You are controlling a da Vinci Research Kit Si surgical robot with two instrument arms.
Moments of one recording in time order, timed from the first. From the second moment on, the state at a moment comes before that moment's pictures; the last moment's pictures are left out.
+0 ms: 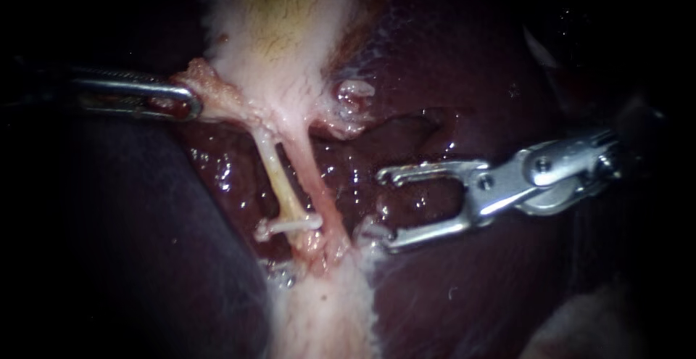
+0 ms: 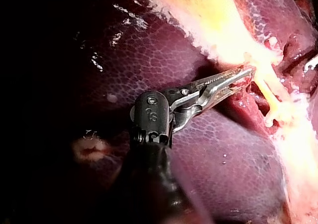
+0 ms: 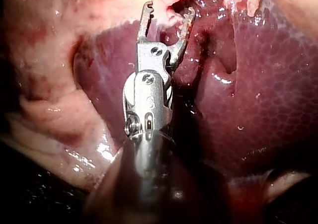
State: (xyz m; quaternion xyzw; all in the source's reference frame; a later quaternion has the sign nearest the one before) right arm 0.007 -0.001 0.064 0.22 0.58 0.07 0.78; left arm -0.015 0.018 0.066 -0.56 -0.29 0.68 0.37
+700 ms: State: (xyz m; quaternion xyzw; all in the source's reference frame) right arm 0.004 0.001 0.062 0.20 0.58 0.07 0.79; left arm -0.015 0.018 0.066 -0.56 -0.29 0.68 0.37
